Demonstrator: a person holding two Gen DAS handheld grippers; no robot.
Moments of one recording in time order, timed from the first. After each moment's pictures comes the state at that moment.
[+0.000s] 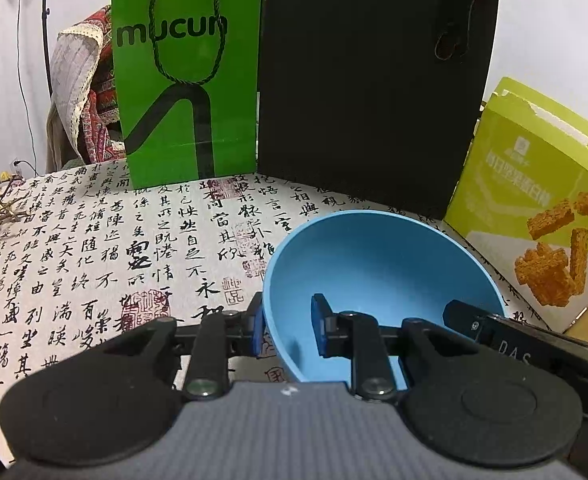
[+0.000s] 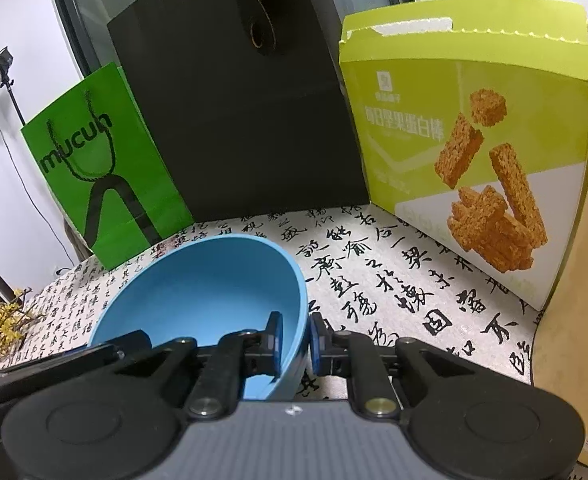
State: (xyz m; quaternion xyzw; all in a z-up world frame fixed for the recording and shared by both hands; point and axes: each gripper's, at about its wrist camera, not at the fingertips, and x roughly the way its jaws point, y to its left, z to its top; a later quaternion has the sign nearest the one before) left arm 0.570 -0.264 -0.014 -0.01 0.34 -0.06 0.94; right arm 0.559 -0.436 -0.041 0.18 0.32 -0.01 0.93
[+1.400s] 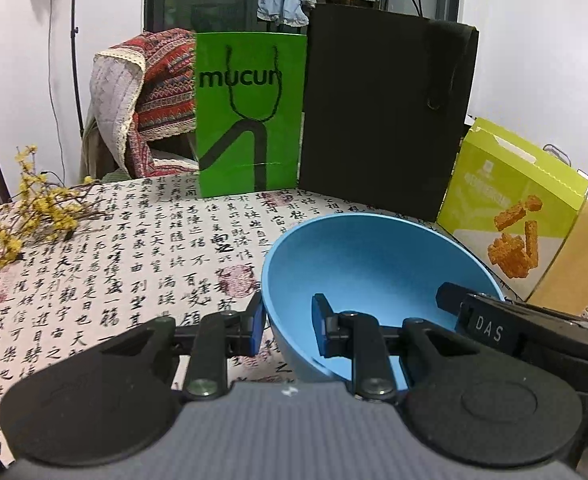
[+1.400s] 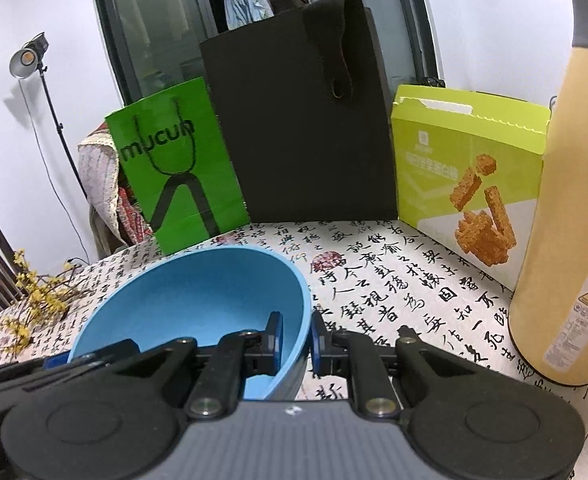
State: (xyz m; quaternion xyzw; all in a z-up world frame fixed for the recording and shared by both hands) left arm 0.456 -0.198 0.044 -0.01 0.31 -0.05 0.95; right arm 0.465 -0.361 0.020 0.14 0.29 -0.01 0.95
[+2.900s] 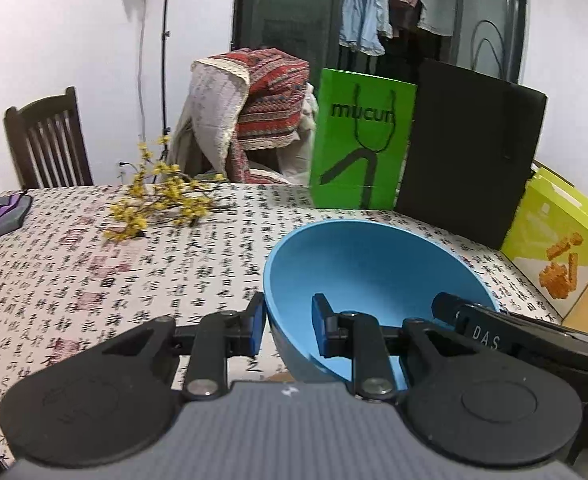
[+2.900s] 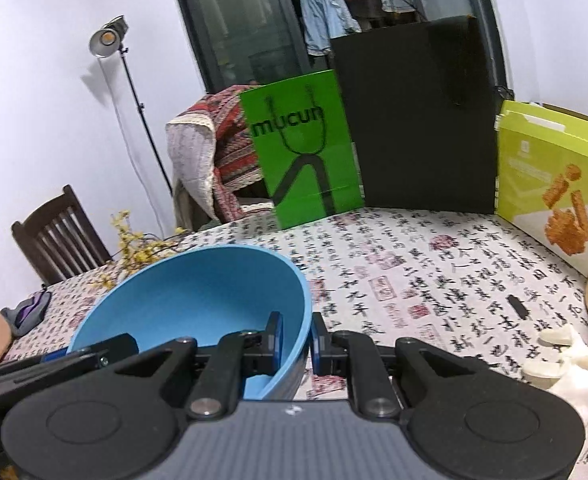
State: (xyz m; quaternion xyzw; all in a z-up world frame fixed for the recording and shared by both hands) left arm 0.368 -0.092 0.077 -0.04 0.28 0.05 0.96; right arm 0.410 -0.255 0.048 0.12 0.29 0.10 0.95
